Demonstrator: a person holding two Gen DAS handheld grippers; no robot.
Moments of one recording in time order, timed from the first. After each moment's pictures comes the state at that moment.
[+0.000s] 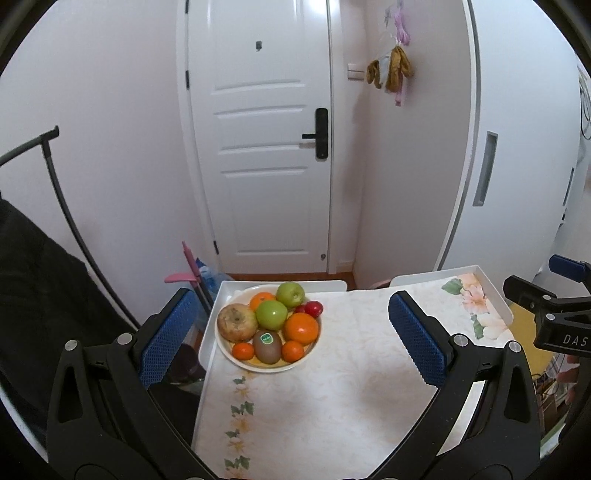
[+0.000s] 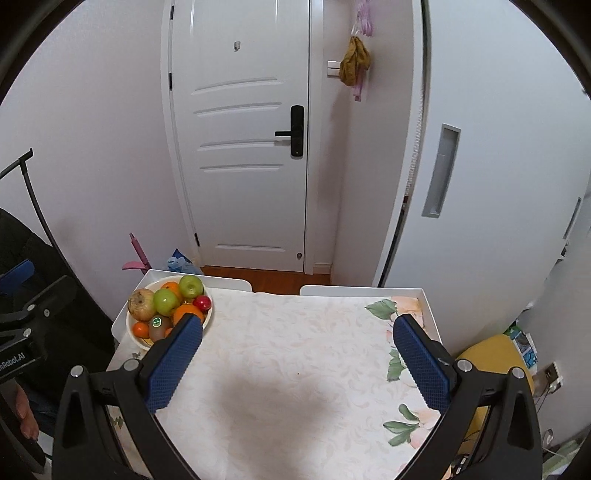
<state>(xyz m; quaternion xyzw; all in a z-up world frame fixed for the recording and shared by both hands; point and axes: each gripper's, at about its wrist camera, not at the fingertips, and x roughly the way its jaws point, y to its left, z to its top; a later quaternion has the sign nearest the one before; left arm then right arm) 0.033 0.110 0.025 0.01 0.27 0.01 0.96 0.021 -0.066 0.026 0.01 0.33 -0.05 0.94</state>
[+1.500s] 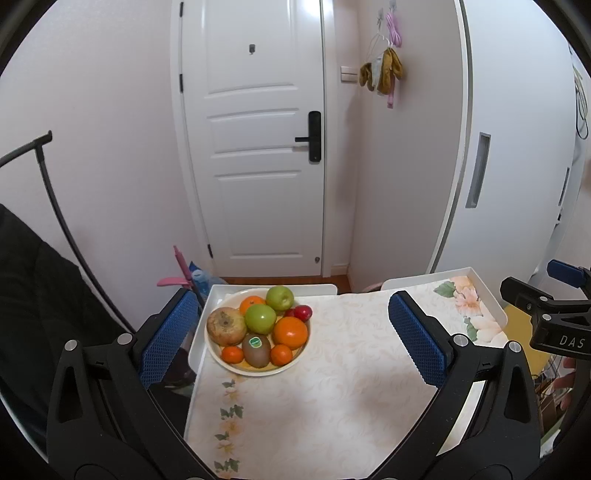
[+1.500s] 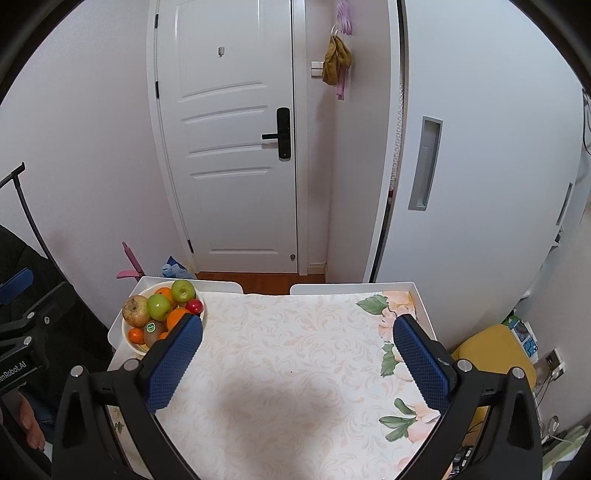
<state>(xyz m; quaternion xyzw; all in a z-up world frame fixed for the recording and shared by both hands) 0.032 0.093 0.029 0.01 0.26 0.01 0.96 0.012 -0.079 0.029 0.02 0.33 -0.07 0.94</state>
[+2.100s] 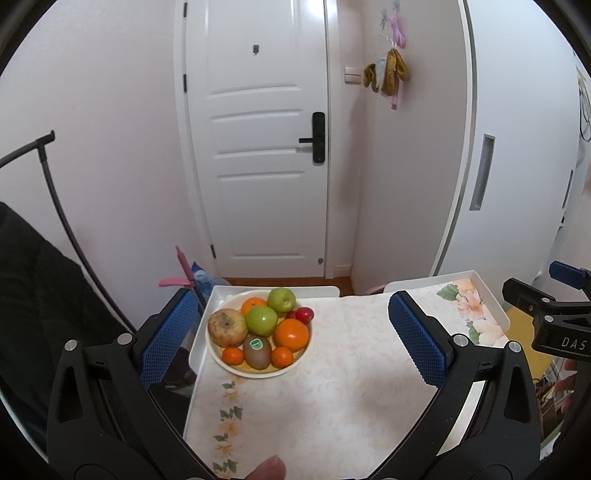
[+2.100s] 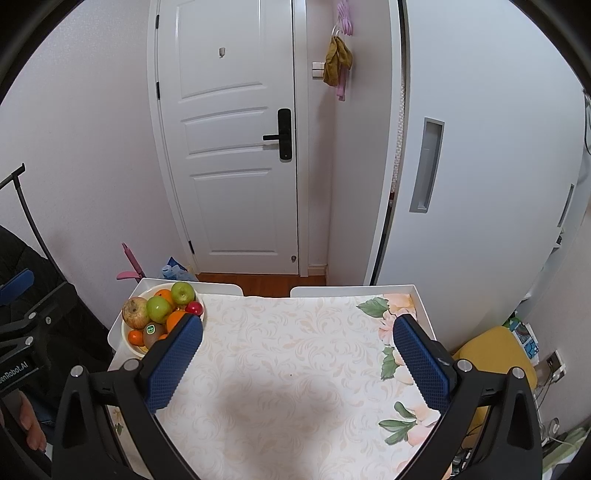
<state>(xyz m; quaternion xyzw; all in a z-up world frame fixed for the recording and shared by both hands) 0.035 0.090 0.027 0.01 0.26 0.02 0.96 0.013 -0.076 0.027 0.02 0.33 -0.07 0.94</state>
